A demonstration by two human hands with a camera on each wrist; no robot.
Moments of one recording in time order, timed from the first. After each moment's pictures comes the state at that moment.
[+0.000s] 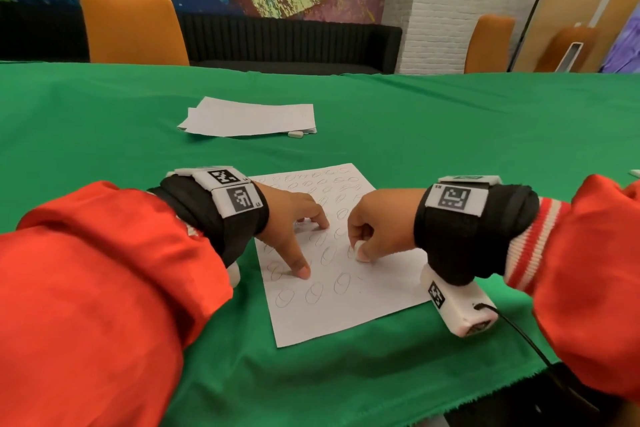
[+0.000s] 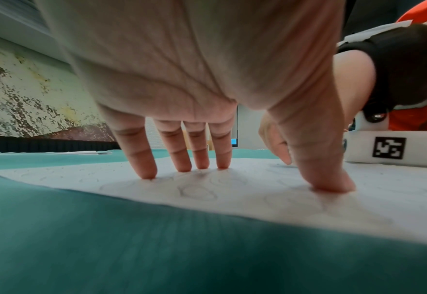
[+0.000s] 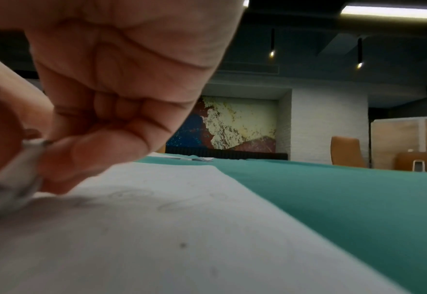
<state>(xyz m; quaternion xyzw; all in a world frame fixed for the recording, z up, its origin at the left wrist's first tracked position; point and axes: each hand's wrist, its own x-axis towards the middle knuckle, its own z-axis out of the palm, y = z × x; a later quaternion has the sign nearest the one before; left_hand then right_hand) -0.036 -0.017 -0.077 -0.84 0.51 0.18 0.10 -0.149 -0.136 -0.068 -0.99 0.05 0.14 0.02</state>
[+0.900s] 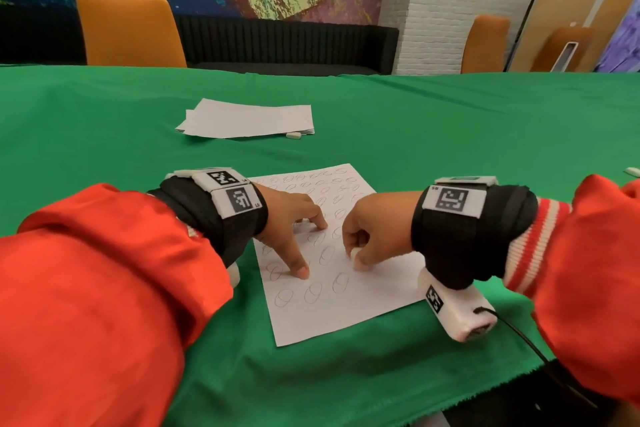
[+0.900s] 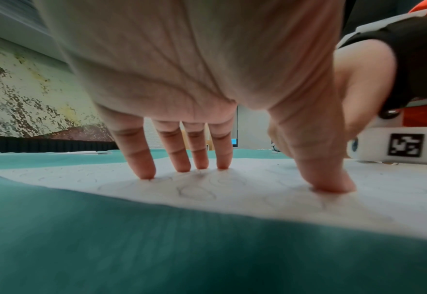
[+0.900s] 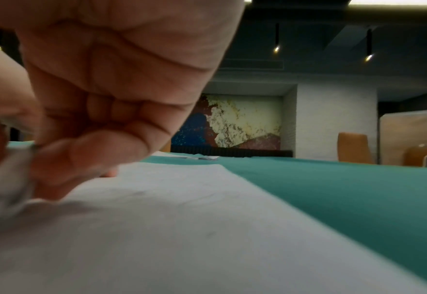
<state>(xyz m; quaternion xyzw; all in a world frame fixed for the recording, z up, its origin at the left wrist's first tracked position) -0.037 -0.015 -0.076 -0.84 0.50 0.18 0.11 -0.151 -0.131 -0.066 -0.99 0.03 0.16 0.03</state>
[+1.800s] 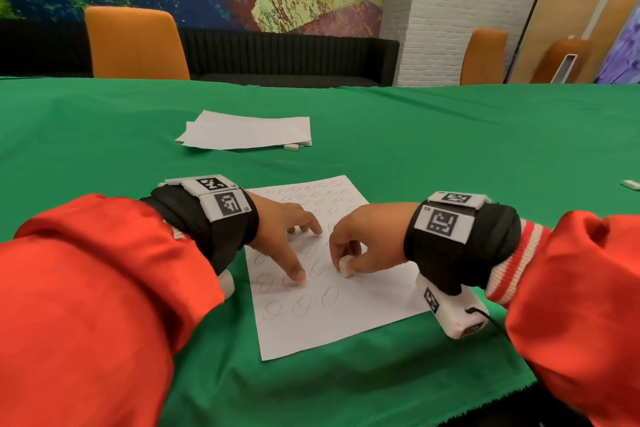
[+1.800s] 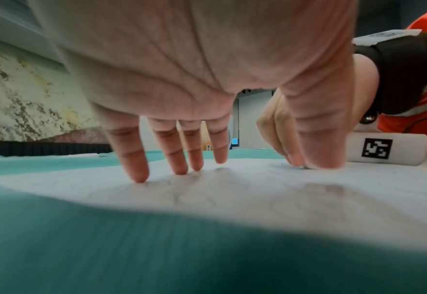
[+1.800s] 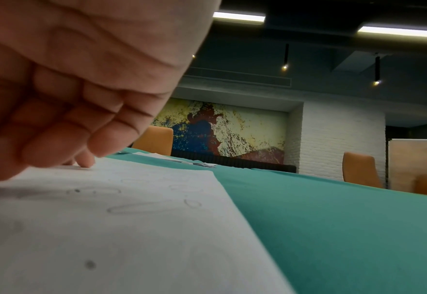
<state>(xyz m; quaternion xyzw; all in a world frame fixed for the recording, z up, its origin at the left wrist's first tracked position) -0.040 -0.019 -0.071 -0.85 0.48 0.19 0.09 -0.149 -0.149 -0.070 -0.99 -0.06 0.14 0.03</state>
